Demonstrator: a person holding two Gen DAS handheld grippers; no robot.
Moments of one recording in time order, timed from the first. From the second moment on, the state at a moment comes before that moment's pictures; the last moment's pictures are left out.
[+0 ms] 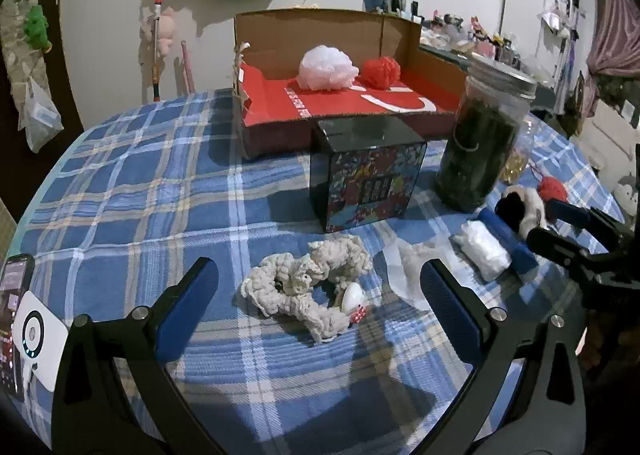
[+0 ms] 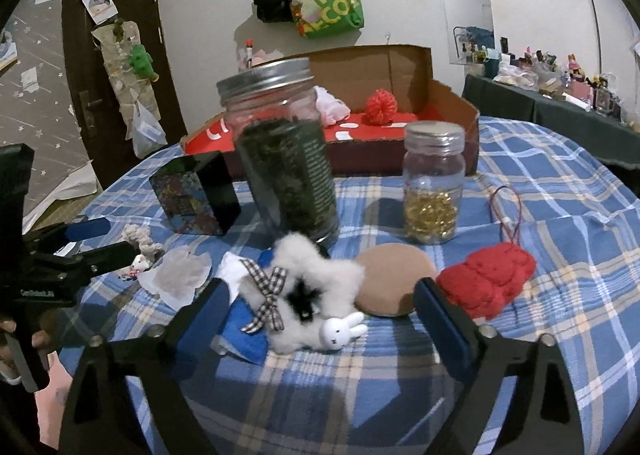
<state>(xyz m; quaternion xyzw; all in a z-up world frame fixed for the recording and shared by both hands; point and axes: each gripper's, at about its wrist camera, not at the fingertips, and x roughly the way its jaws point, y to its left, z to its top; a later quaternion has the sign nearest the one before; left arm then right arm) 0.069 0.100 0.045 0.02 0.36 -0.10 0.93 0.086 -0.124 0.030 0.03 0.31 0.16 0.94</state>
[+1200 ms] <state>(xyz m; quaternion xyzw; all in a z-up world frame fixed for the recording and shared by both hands) 0.051 0.075 0.057 0.01 0.35 -0.16 0.92 0.068 -0.133 0.057 0.04 0.28 0.20 0.94</state>
